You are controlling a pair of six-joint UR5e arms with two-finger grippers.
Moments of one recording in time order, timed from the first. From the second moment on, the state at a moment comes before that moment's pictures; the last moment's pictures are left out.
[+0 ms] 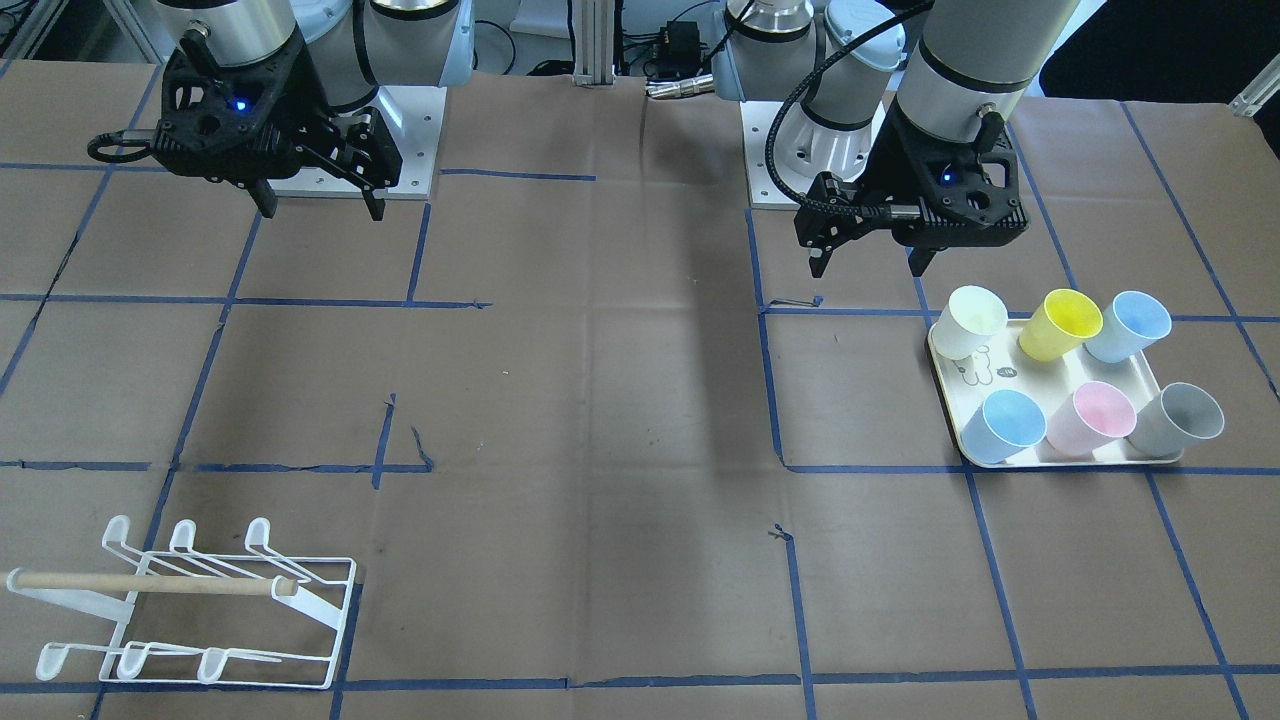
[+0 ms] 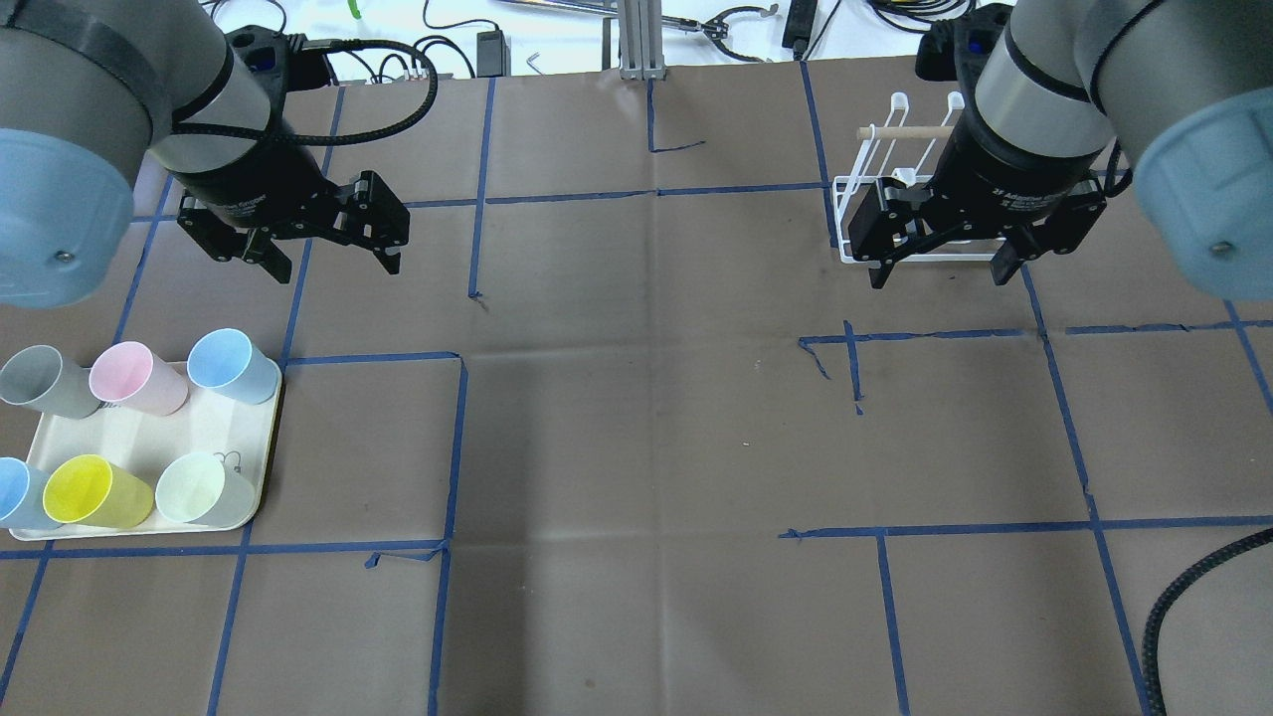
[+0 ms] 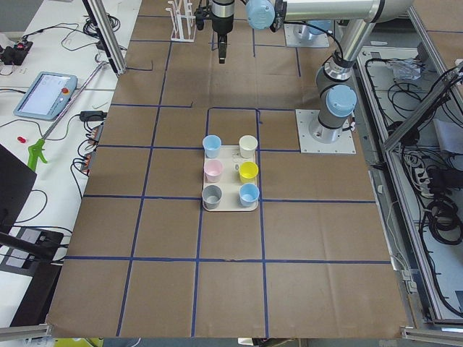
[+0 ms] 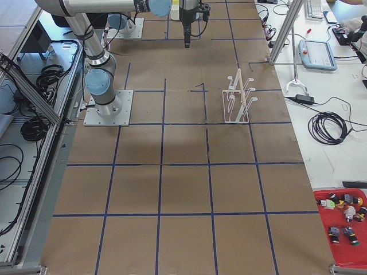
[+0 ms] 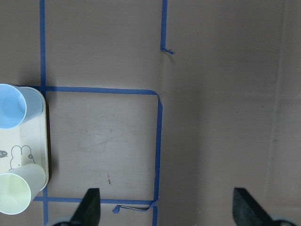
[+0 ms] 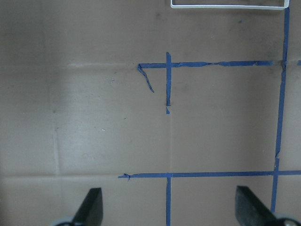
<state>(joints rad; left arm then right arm) -1.55 -1.53 -1.66 -1.48 1.56 -0.02 1.60 -1.67 1.67 -1.57 -1.56 0.05</state>
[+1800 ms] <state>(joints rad) -1.46 -1.51 -1.68 -1.48 1.57 0.09 1.60 -1.64 1.66 -1.57 -1.56 0.04</state>
